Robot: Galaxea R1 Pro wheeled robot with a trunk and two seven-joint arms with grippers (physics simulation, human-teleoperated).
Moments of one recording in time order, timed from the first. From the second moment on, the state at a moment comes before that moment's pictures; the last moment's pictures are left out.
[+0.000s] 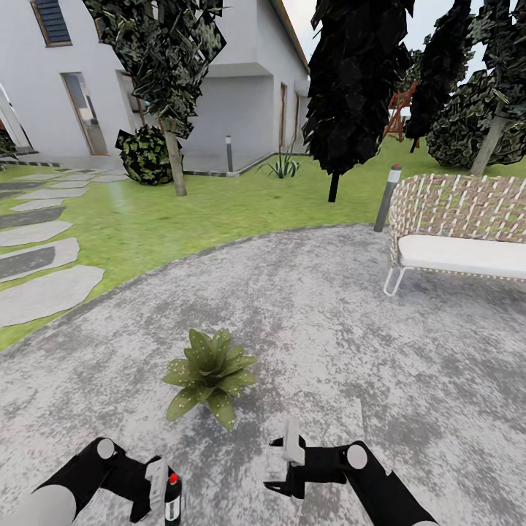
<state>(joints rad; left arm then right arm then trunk) -0.60 0.18 0.16 -0.38 -0.94 -0.32 -1.16 -0.43 0.02 0.19 -0.76 0.53 -0.33 0.95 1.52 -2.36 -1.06</state>
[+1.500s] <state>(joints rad) -0.39 0.18 0.70 -0.15 -0.42 -0.49 -0.16 -0.37 -0.02 0.18 -0.03 -0.13 -0.67 -0.39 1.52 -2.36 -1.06</state>
